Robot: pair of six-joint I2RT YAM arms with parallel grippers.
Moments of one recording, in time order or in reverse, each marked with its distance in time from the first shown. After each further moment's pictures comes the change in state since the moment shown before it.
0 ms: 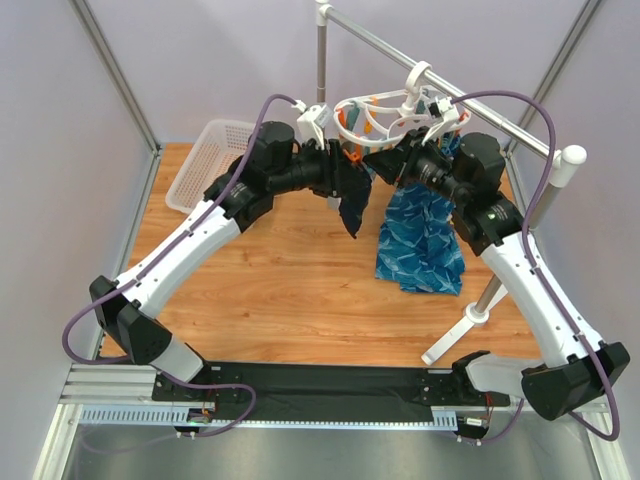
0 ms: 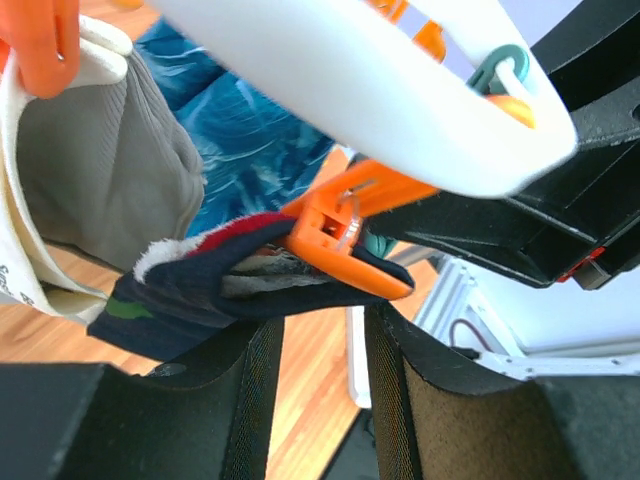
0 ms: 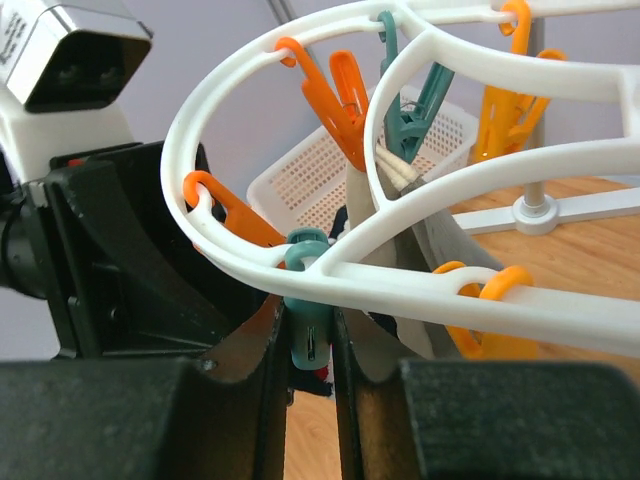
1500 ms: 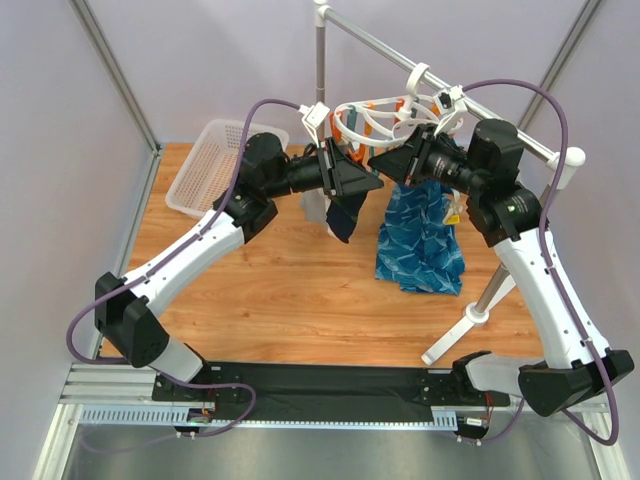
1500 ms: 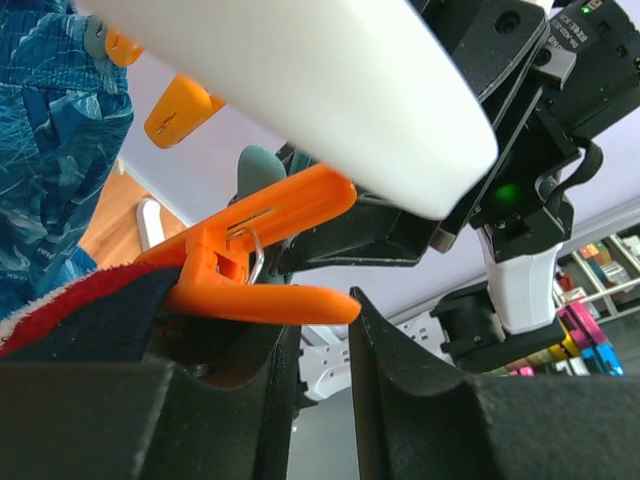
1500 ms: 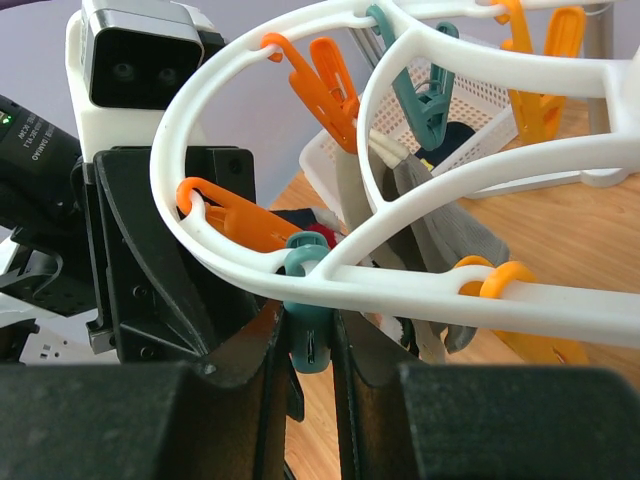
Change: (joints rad) left arm 0.021 -0.015 -0.204 0.570 0.328 -0.449; right arm -0.052 0.020 0.161 -0.224 -0.164 0.085
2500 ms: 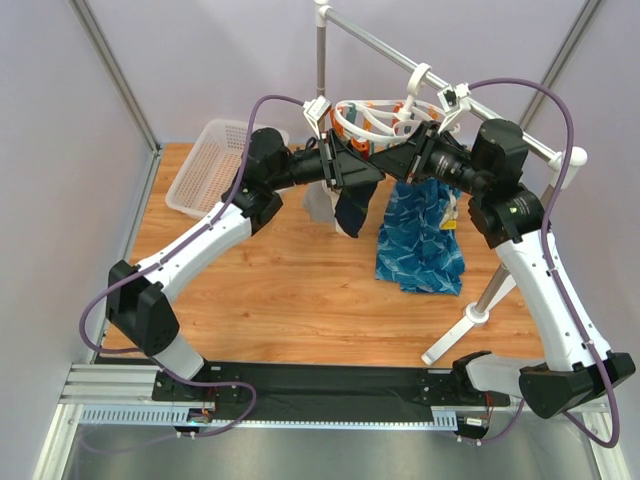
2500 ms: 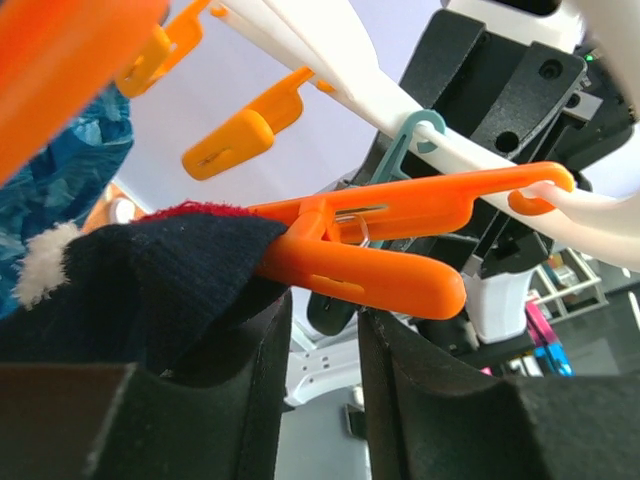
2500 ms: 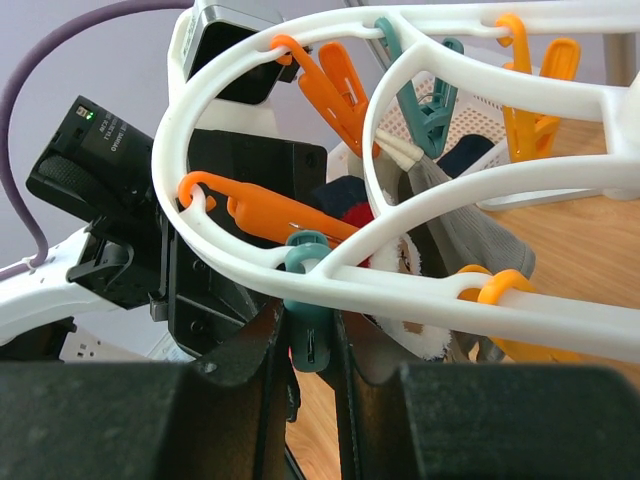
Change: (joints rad) left arm 0.035 0.069 0.029 0.093 0.063 -0.125; right arm -0.005 -0.014 -0.004 0.038 -0.020 0.051
